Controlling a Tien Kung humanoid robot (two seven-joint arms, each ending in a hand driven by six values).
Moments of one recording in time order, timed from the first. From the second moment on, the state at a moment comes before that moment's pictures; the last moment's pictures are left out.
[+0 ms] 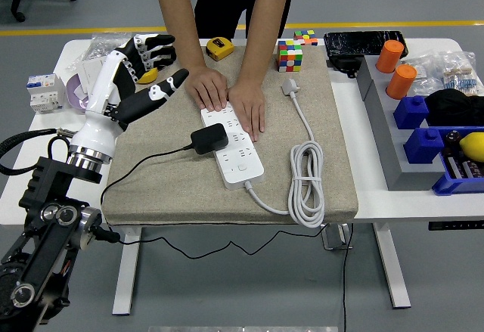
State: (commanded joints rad) left arm -0.13 0.00 -1.38 -1.61 1.29 0.04 -0.19; right arm 0.07 -0.12 1.07 0.18 -1.42 0.01 -0.07
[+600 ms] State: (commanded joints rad) left arm -0.12 0.00 -1.43 -1.60 0.53 0.07 -0.26; right arm 0.07 -0.13 1.07 0.18 -1.42 0.01 -0.07
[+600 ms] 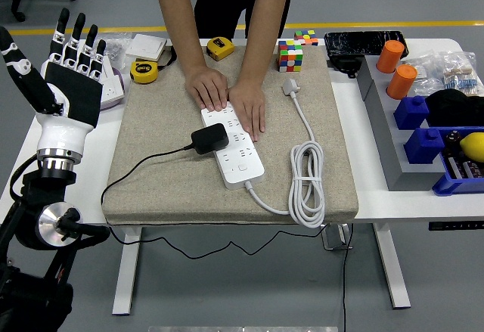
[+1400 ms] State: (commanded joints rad) left arm -0.13 0.00 -1.43 -1.56 0.14 0.05 -0.31; right arm 0.07 -0.13 1.06 0.18 -1.42 0.01 -0.07
